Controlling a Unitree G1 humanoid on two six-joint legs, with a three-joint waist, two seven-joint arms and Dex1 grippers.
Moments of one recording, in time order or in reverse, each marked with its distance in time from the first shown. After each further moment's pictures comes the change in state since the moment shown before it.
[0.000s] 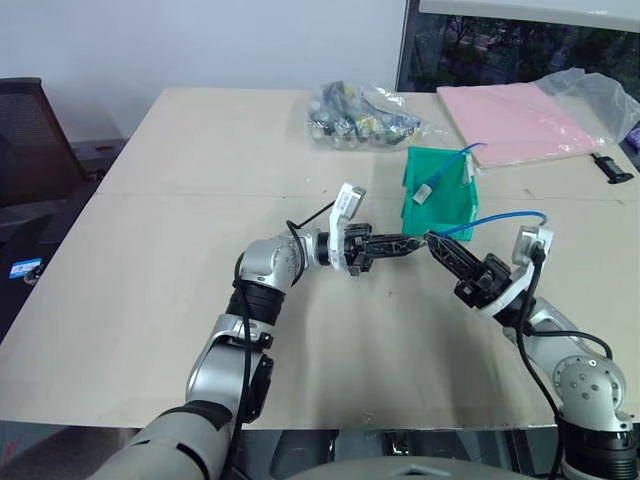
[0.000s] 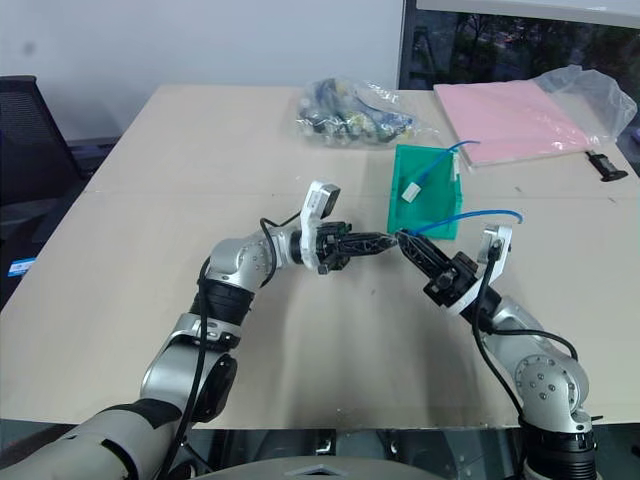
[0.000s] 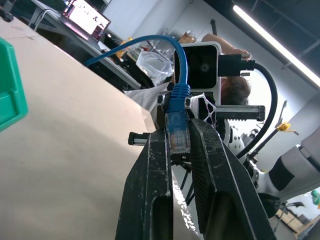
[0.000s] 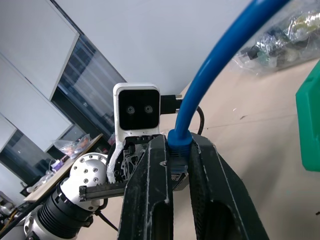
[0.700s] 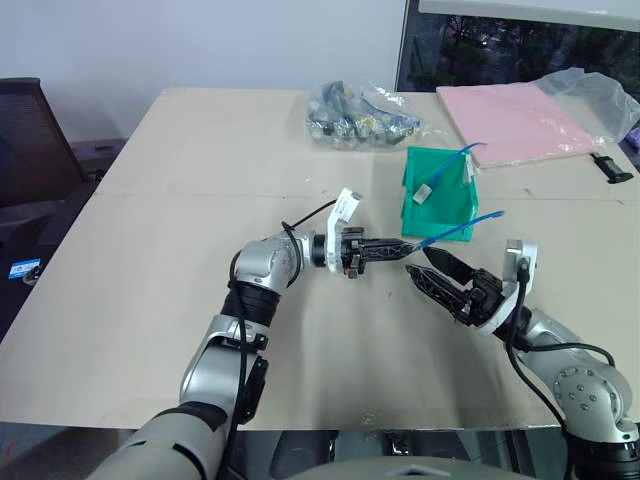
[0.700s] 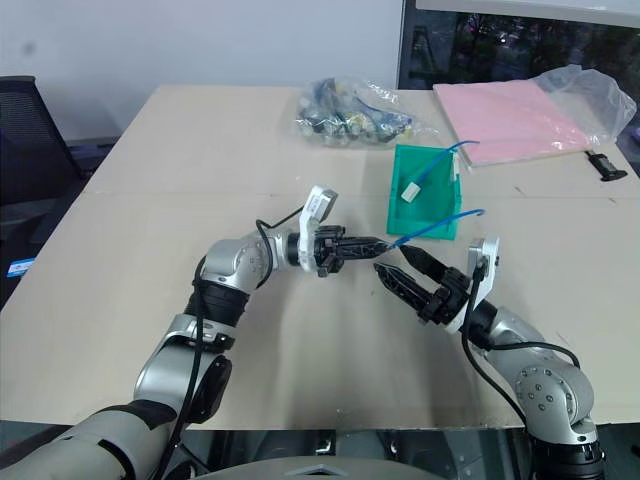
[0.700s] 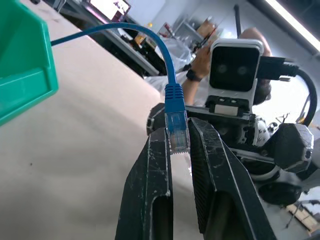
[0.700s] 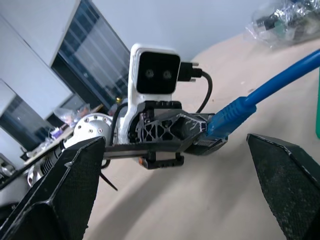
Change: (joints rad) left arm 0.010 0.028 -0.008 -0.003 0.046 -0.009 0.032; right arm 0.047 -0.043 0.042 -0.029 -0.098 0.001 0.080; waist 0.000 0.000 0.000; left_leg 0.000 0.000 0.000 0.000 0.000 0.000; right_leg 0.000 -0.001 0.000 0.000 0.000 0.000
